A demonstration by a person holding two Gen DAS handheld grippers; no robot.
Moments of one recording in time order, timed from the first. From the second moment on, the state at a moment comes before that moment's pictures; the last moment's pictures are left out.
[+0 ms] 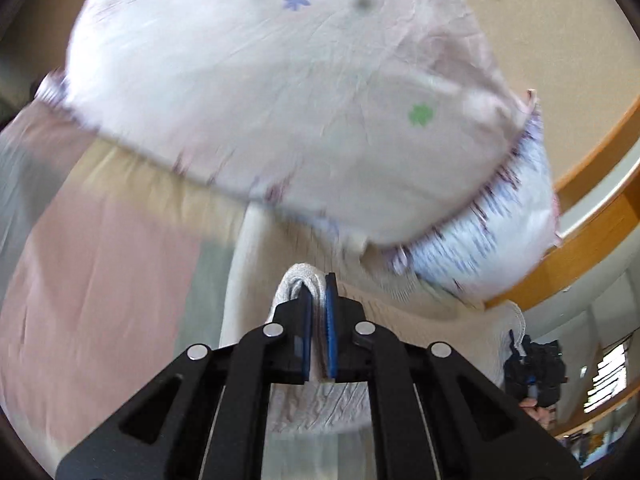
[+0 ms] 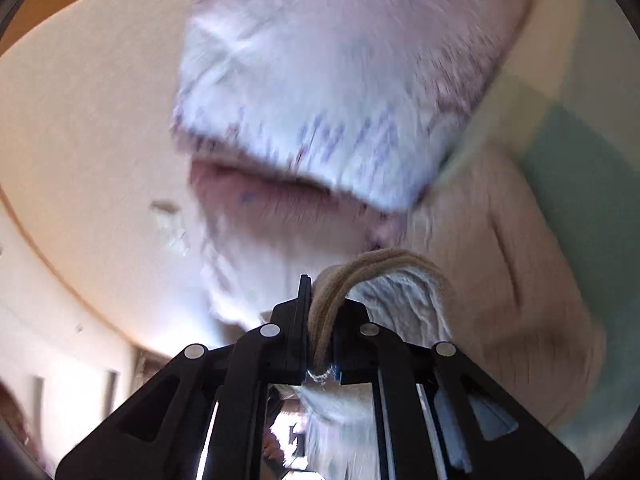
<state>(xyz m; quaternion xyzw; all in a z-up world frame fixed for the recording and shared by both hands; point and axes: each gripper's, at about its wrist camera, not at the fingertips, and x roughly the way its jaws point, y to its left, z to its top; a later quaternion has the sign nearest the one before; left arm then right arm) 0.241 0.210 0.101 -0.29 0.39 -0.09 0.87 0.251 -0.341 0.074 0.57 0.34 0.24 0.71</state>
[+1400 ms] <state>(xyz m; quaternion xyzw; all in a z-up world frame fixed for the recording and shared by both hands) 0.336 -0.047 0.065 -0.43 0.46 -0.35 0.70 0.302 -0.429 0.051 0.48 0.48 0.15 0.72</state>
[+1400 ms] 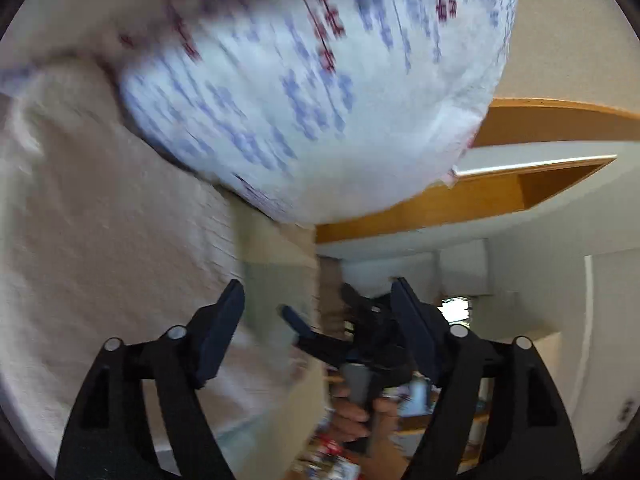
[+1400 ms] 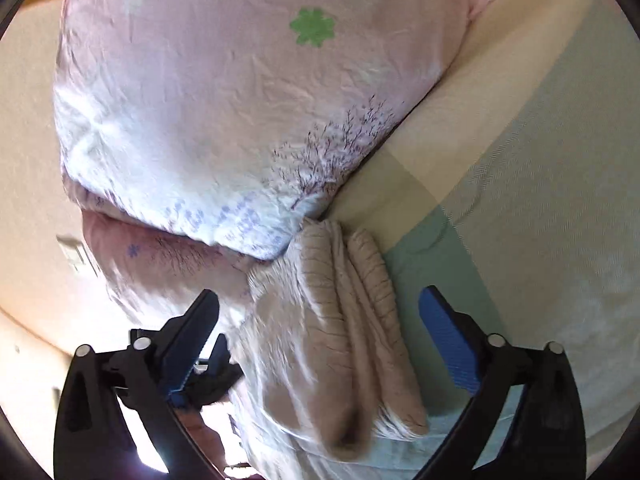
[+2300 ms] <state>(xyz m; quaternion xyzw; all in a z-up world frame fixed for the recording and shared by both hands) 0.252 0.054 0.055 -0.13 0.50 -0.19 0.83 0.254 -0.272 0.026 0.39 0.58 0.27 0.66</state>
